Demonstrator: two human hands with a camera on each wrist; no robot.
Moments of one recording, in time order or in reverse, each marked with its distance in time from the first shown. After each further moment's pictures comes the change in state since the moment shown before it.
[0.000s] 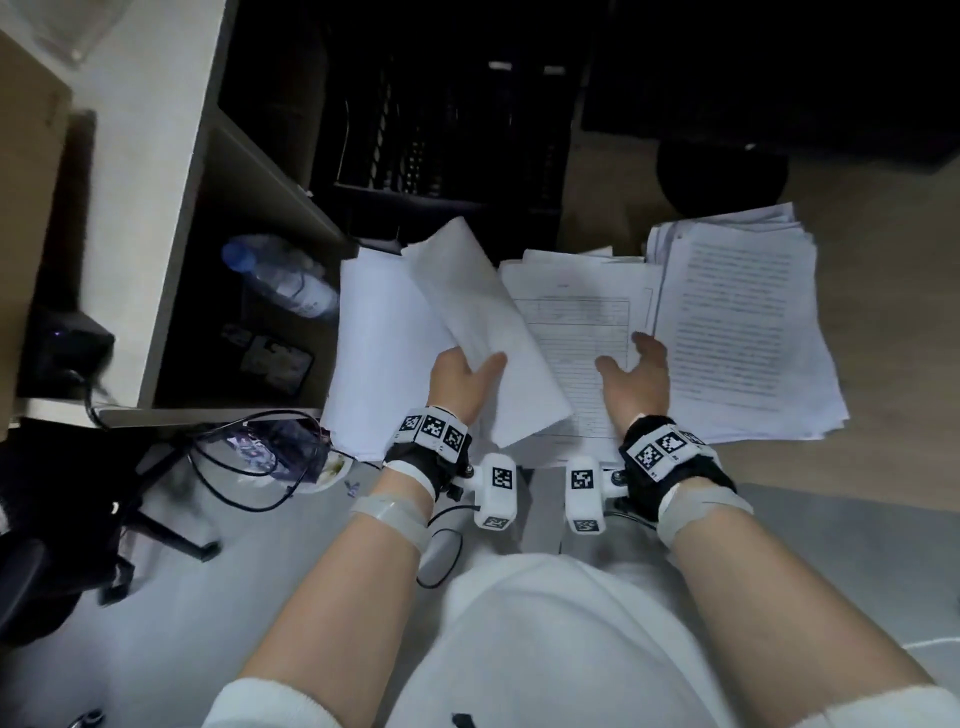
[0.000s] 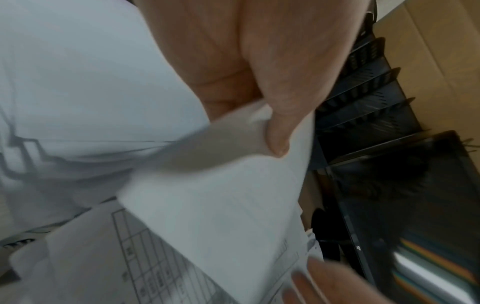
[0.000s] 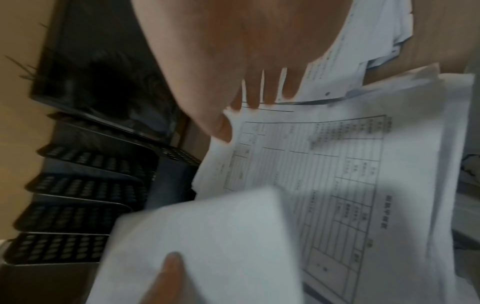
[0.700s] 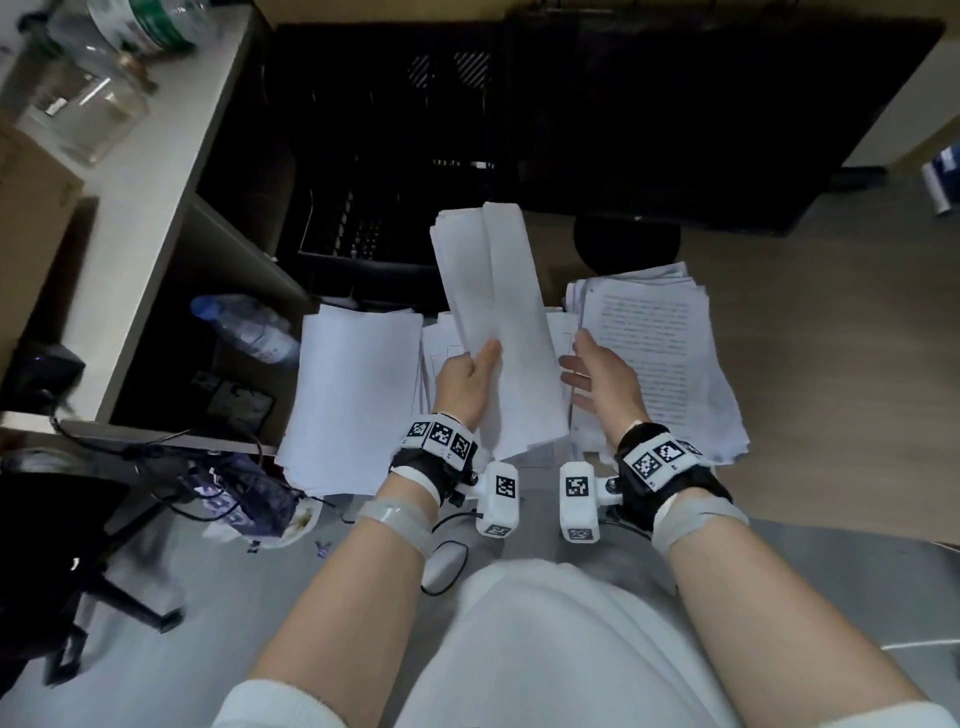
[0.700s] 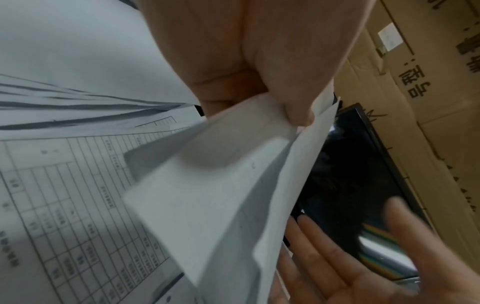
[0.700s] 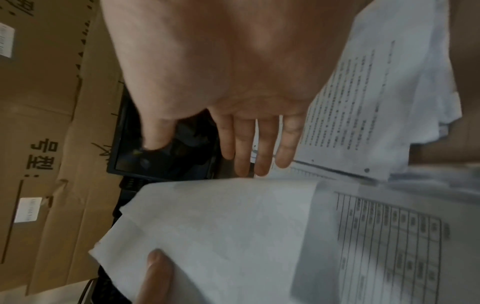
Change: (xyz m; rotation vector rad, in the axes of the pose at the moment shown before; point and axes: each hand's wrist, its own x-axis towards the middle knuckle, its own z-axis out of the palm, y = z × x) left_hand -0.062 0.076 0.079 -0.074 -0.034 0.181; right_hand -0.001 -0.027 -0.105 0.386 -0.319 -0.049
